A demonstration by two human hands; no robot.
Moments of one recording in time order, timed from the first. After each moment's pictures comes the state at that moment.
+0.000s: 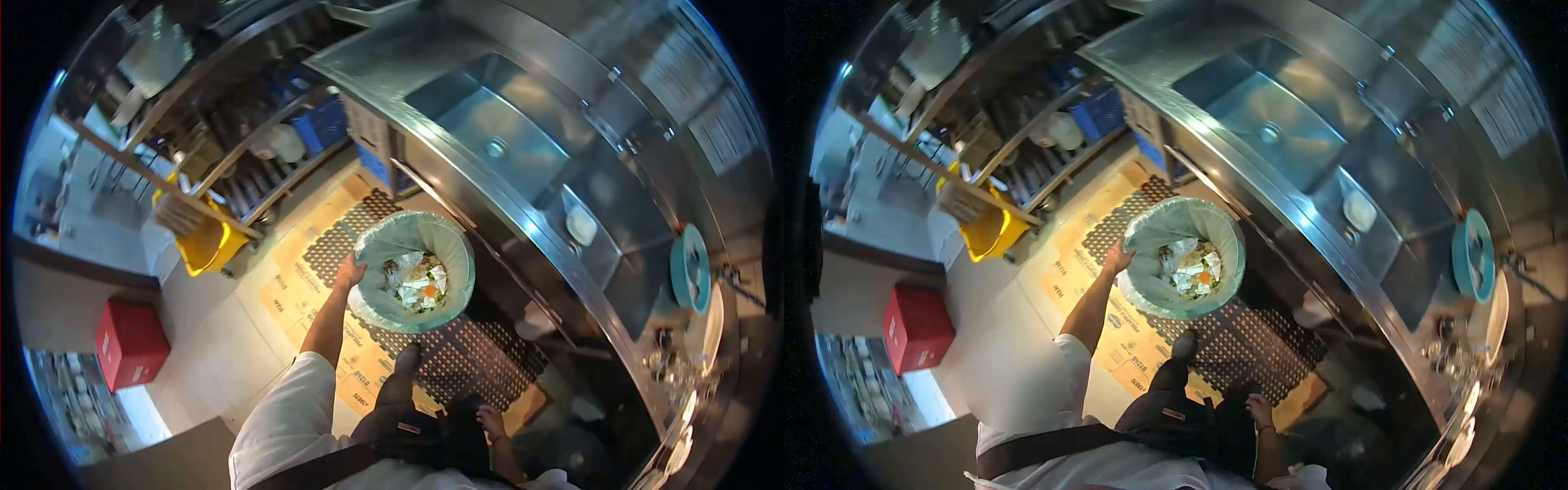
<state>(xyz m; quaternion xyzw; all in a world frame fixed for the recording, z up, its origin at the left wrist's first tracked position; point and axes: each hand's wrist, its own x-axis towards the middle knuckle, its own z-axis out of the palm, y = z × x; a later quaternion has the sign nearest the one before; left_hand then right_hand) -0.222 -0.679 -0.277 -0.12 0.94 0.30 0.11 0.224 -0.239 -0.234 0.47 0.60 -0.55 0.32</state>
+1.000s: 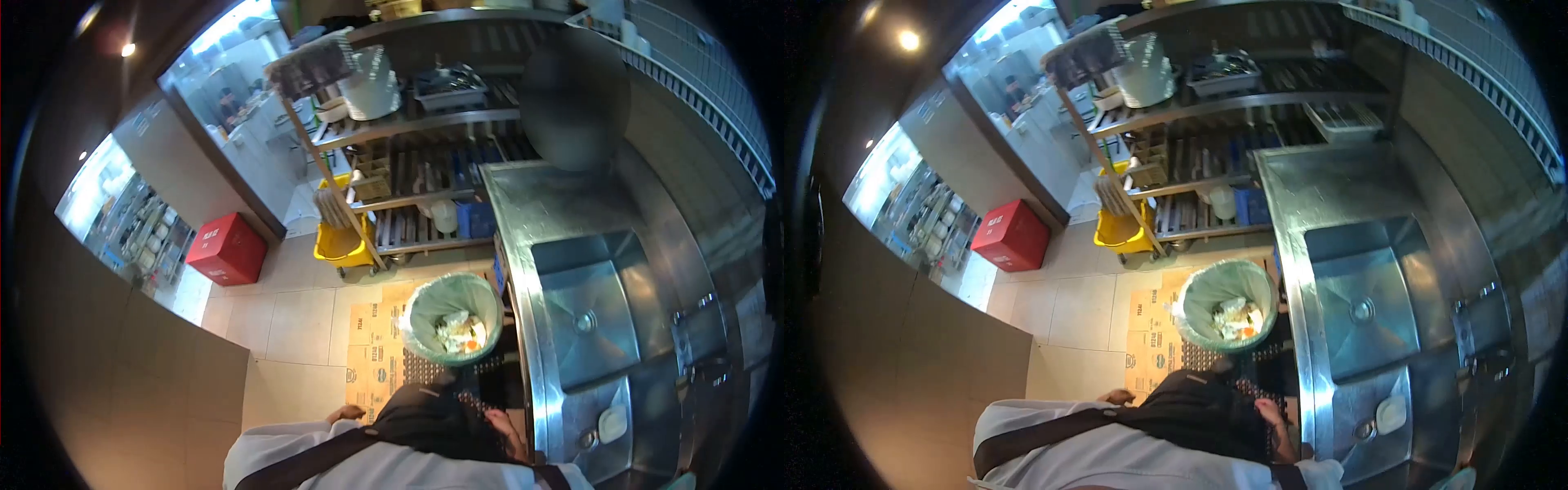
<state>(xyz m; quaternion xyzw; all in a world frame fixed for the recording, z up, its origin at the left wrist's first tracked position) 0.116 -0.669 -0.173 -0.40 0.73 0.44 0.34 -0.201 -0.219 -0.260 -0.07 0.72 -0.51 0.47</state>
